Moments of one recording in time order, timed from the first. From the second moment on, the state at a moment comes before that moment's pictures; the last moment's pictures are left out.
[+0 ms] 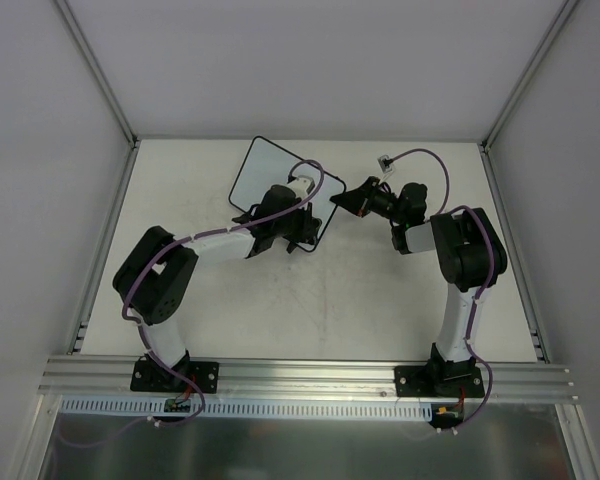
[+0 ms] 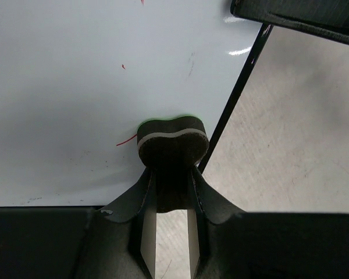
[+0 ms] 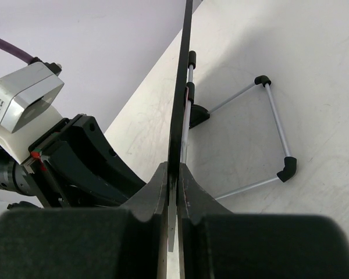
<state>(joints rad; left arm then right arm) -0.65 1.78 1.06 0.11 0.09 -0.31 0.23 2.03 0.91 1.19 -0.85 0.83</state>
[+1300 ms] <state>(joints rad) -0.56 2.02 1.73 -0.30 0.16 -0.22 0.23 2.02 0.91 1.17 -0.84 0.84</state>
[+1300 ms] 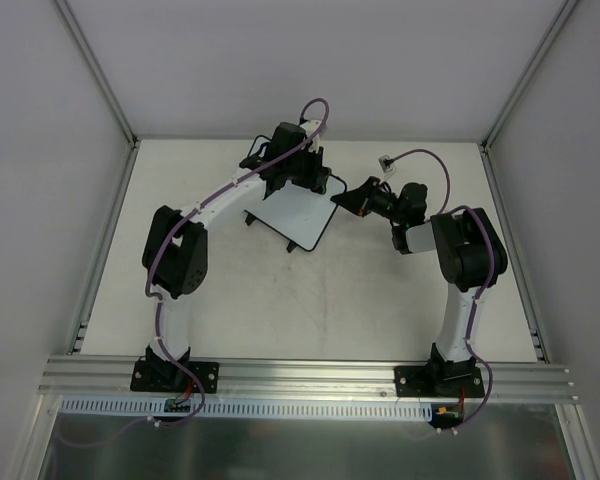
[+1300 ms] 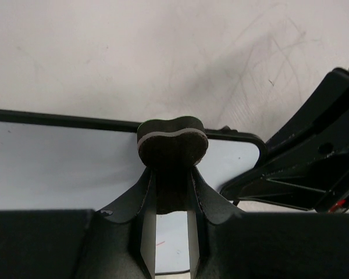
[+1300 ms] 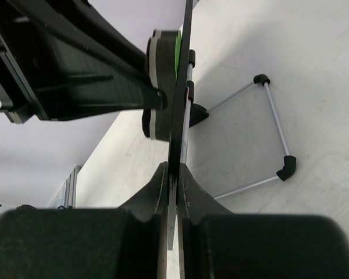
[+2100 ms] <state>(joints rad) -0.56 1.90 1.39 -0.04 0.14 -0.25 0.23 2.02 0.91 1.17 -0.84 0.84</state>
